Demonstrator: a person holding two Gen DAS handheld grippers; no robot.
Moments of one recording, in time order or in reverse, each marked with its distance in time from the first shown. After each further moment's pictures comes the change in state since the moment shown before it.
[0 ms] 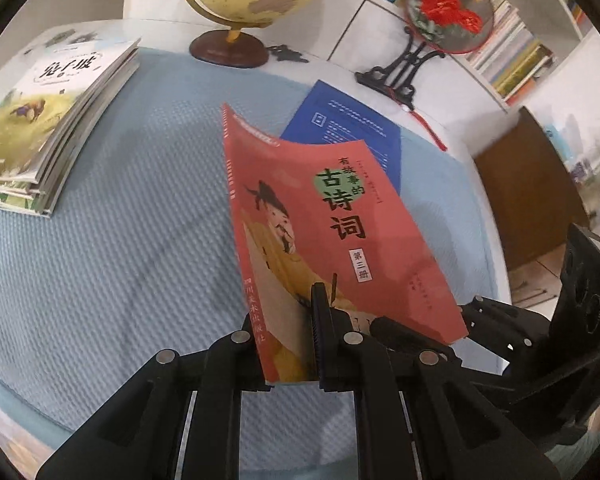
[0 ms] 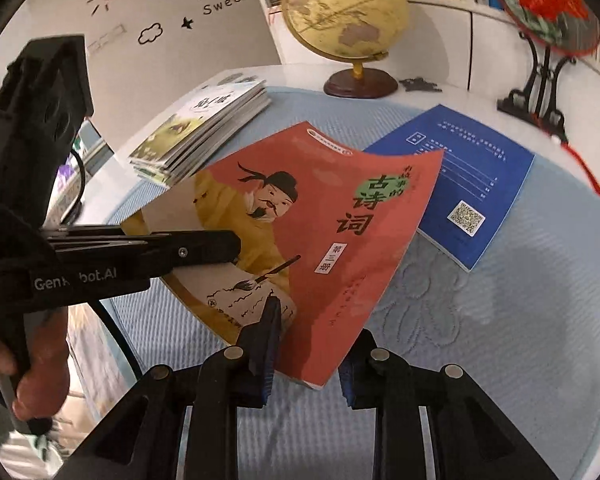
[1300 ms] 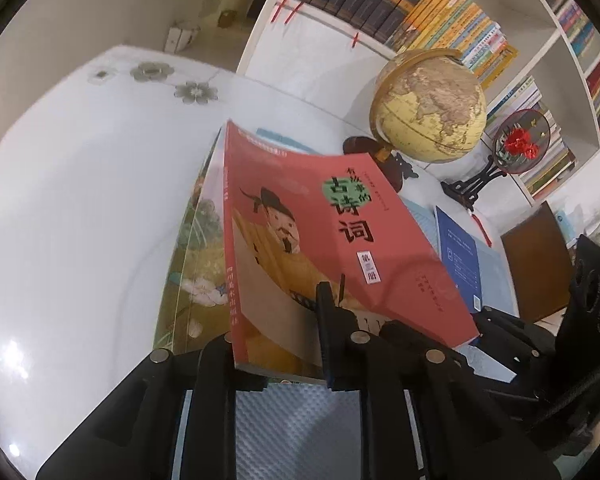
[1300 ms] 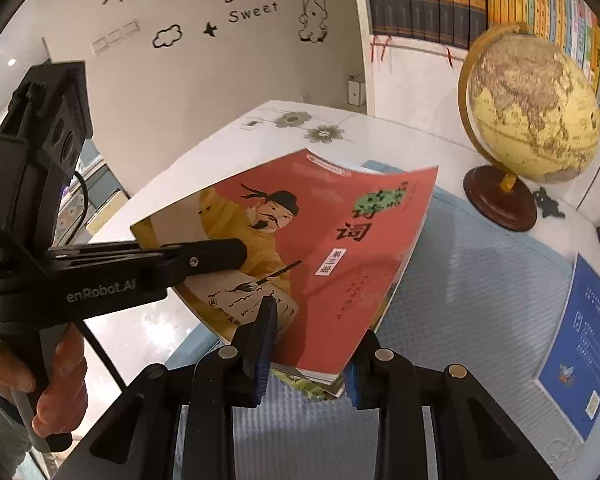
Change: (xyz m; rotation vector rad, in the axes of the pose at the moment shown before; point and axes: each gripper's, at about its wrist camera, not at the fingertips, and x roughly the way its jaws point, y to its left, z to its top) left arm -0.093 0.270 0.135 -0.060 -0.099 -0.028; right arm 0.140 0.209 0.205 -0.001 -0.055 -0.040
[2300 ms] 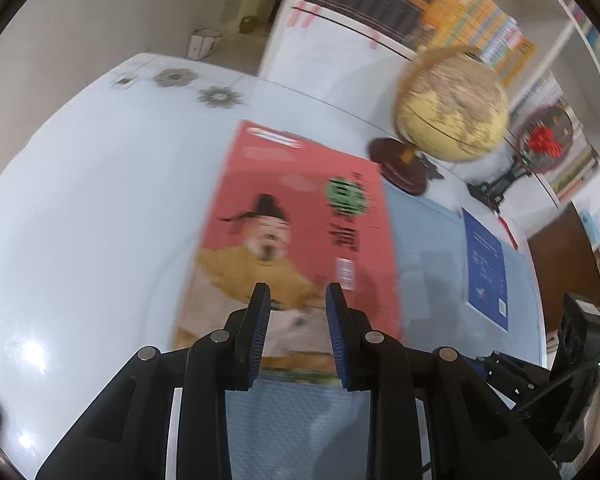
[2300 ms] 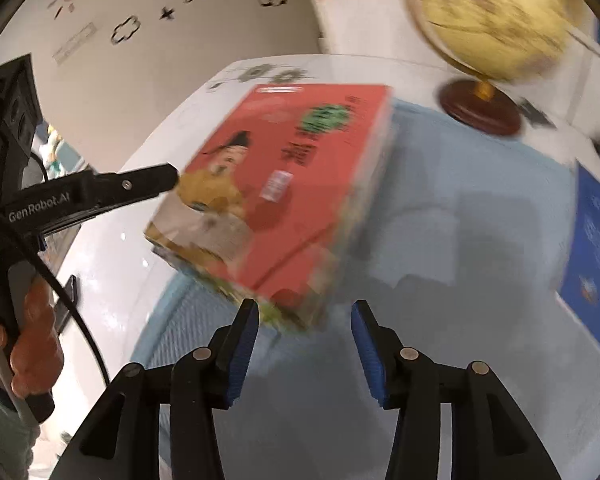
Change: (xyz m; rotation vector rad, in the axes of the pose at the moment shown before) left arm 0.000 -0.024 -0.007 0.017 -0.028 0.128; right arm -0.006 -0.060 -0.063 0.192 0.128 0.032
